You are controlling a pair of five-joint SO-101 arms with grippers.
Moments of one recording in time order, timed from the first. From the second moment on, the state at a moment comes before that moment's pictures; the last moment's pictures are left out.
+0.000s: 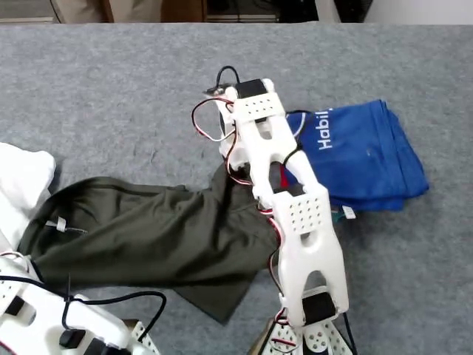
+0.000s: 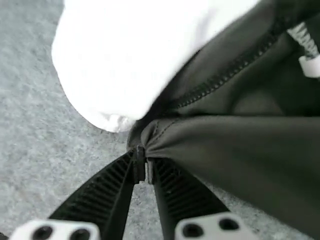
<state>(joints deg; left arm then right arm) -67.0 -48.5 71.2 56.7 -41.5 -20.1 50.5 -39.8 97.6 6.6</state>
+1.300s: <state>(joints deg) -67.0 -48.5 71.4 56.7 -41.5 -17.5 47.4 -56.2 101.1 4.7</state>
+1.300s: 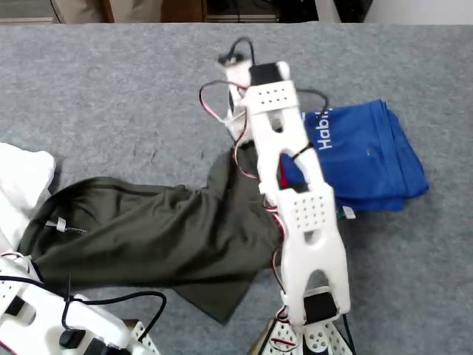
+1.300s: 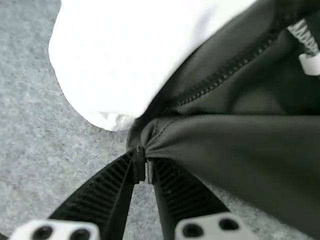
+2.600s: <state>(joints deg) -48.9 -13.4 10.1 96.0 5.7 -4.3 11.7 -67.1 99.8 1.9</state>
